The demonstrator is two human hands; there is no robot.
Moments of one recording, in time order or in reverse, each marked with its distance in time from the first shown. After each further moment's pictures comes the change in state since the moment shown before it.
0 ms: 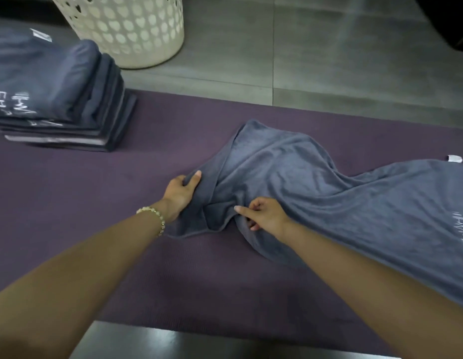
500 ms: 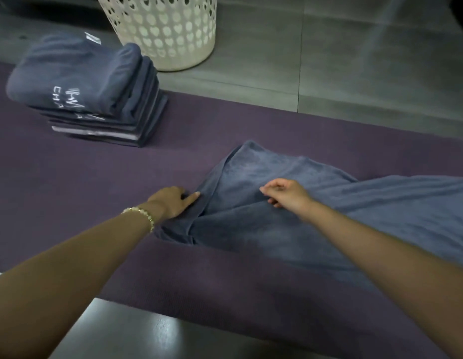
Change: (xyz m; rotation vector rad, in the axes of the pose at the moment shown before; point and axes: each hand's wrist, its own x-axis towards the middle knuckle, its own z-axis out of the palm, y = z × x) left_hand -0.011 -0.032 -0.078 0.808 -0.193 0.032; right_hand 0.014 -0.039 -0.008 -0.092 0.013 -0.121
